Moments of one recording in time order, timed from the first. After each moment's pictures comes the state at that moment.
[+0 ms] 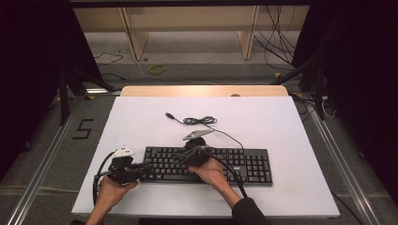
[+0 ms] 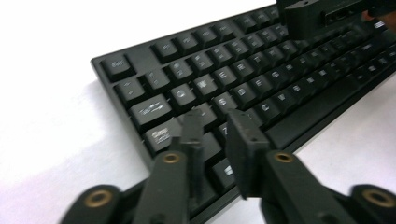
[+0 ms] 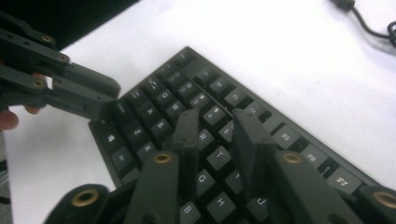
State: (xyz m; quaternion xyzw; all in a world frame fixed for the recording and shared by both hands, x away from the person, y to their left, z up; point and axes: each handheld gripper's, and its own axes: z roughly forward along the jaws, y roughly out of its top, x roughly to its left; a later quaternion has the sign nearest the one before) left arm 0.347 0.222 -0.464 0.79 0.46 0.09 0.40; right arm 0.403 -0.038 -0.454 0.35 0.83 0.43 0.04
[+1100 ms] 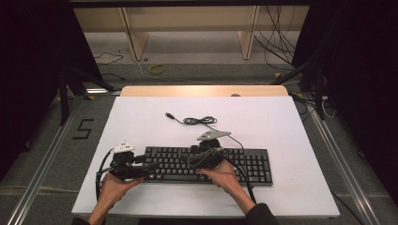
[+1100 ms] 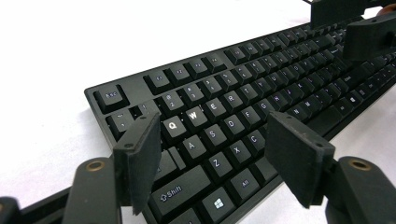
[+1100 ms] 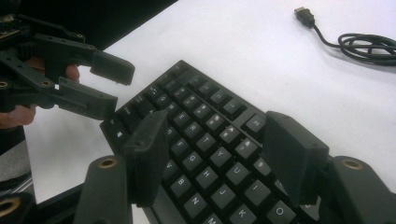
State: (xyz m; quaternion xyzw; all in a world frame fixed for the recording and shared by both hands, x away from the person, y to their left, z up) left arm 0.356 0.219 -0.458 0.77 0.46 0.08 0.43; right arm 0.389 -0.074 -0.442 0.36 0.81 0.46 0.05
